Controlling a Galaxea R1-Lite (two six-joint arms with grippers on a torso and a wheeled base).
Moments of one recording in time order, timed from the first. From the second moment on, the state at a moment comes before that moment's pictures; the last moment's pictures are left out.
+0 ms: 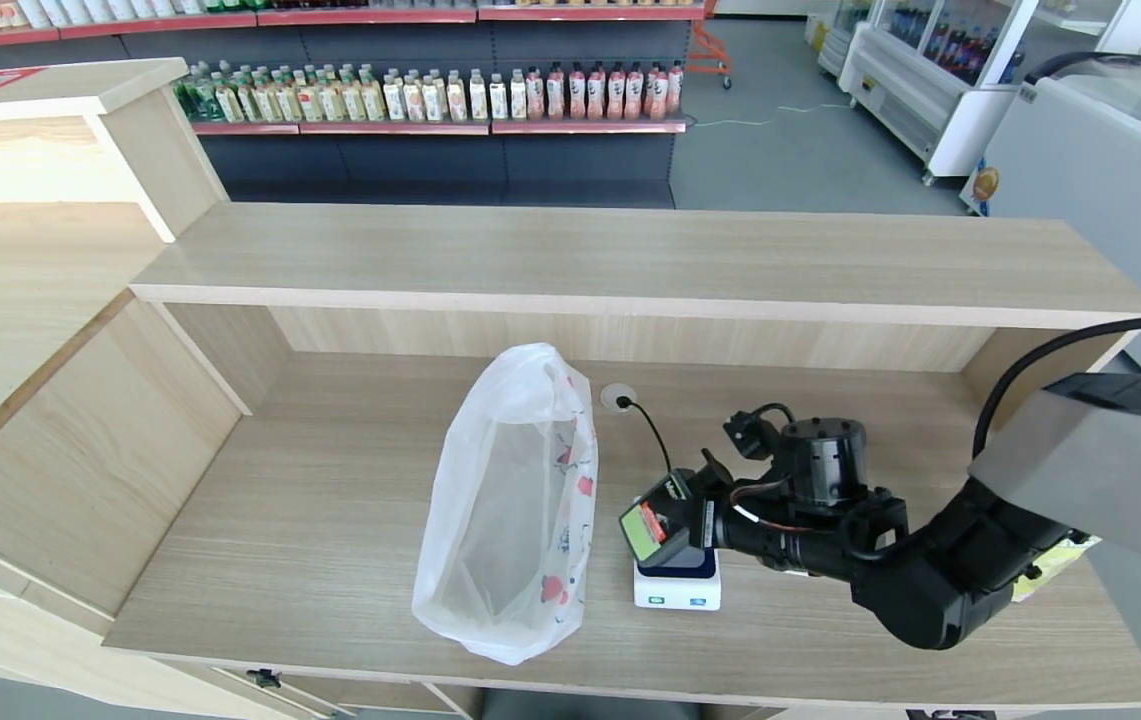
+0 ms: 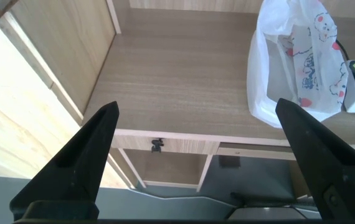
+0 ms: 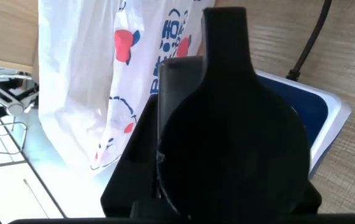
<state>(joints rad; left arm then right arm) 0.00 0.00 0.00 0.00 0.00 0.00 0.45 2.18 -0.78 -0.99 0.29 0.35</state>
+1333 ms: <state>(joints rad) 0.00 0.00 0.00 0.00 0.00 0.01 0.34 1.81 -0.64 -0.93 0.33 0.29</state>
